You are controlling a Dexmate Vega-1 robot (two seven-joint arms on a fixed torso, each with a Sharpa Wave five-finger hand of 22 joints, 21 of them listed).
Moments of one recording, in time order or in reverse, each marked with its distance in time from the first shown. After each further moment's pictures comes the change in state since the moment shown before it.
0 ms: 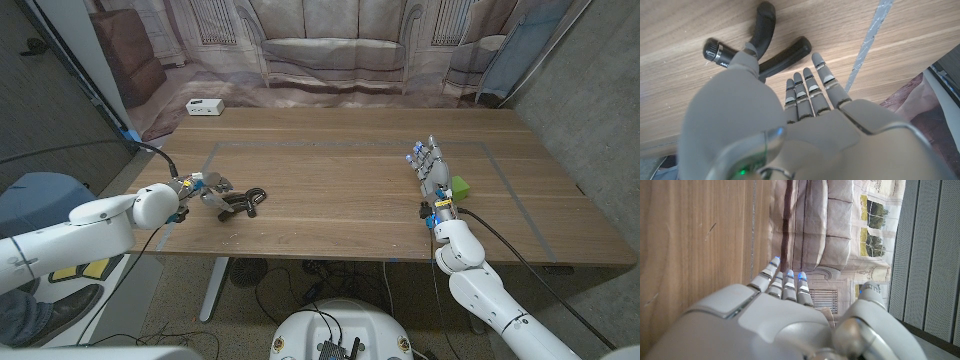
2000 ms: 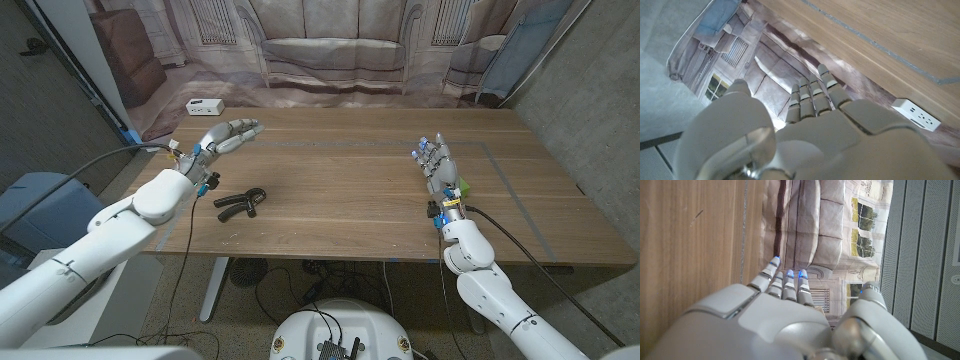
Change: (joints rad) left arm -0.027 -0.475 -0.183 0.255 -0.413 -0.654 0.146; left_hand -0.410 0.103 -0.105 0.187 0.000 -0.150 -0.009 0.000 -0.011 -0.137 0.057 -0.008 -0.064 -0.167 0.044 -0.004 -0.003 -0.182 0.029 -0.138 0.003; right arm -0.013 -0.031 0.027 0.003 0.010 0.053 0.059; right_hand 0.004 -0.004 -0.004 -0.004 0.000 0.039 -0.011 0.004 0.000 0.000 0.000 0.000 0.000 0.000 0.000 0.000 0.003 0.004 0.004 0.000 0.000
